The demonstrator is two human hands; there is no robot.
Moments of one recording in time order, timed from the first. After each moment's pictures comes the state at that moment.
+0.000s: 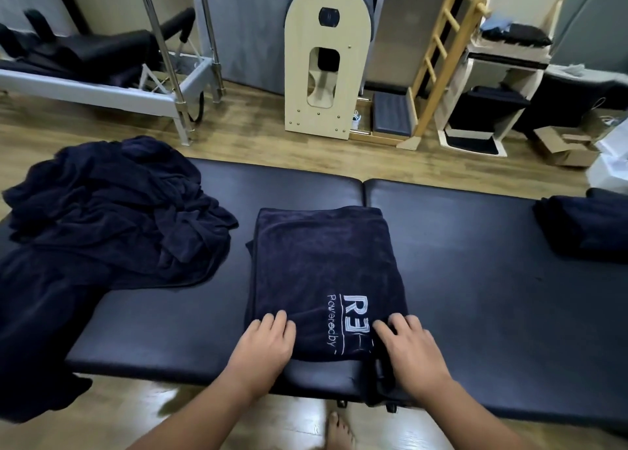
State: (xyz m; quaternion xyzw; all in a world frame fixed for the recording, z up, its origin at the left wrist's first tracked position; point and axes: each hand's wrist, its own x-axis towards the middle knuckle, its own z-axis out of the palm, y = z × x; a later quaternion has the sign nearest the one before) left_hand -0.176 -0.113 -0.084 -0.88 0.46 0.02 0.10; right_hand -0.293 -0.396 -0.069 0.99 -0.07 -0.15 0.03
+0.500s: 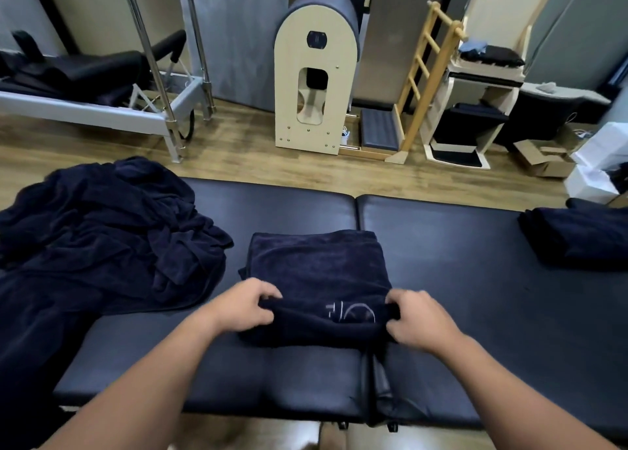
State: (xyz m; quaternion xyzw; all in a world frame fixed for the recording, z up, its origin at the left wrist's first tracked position) left_hand -0.065 -0.111 0.006 -0.85 0.29 0.33 -0.29; right_hand -0.230 -0.418 0.015 0.97 -0.18 -0.13 -0.14
